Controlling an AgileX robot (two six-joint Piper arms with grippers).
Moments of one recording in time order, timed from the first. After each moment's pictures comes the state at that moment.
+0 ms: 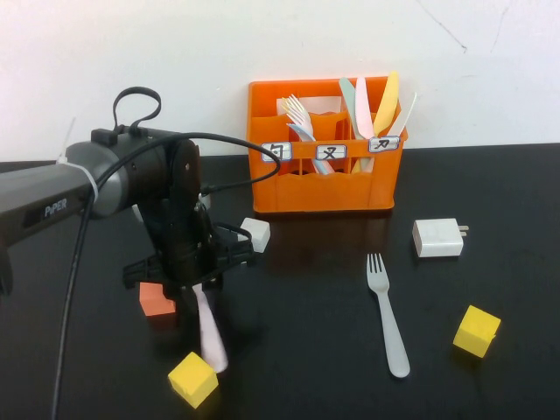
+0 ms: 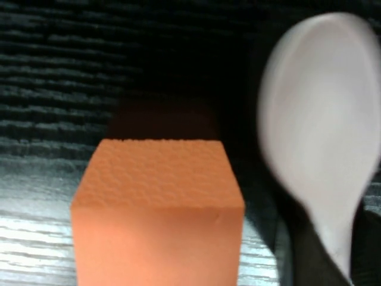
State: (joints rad) right arm -0.02 0.61 -0.35 0.78 0.56 -1.03; left arm -0.37 2.01 -1.47 -0.08 1.01 -0.52
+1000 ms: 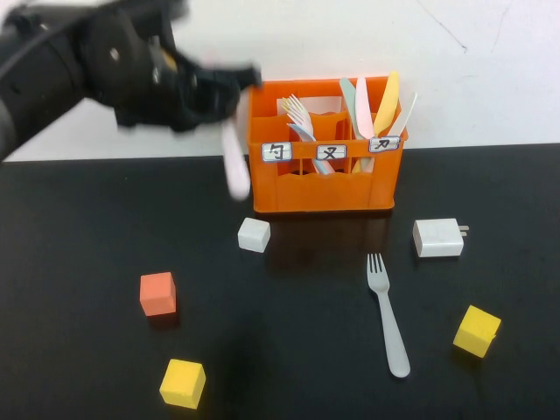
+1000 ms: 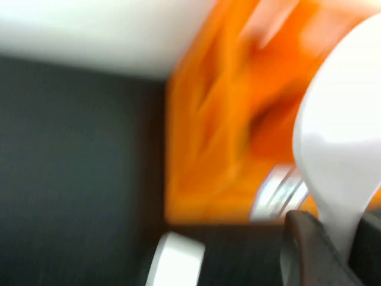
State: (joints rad) right arm -0.02 0.61 -0.35 0.78 0.56 -1.03; left arm -0.37 1.71 -1.57 -0.11 0.64 -0.43
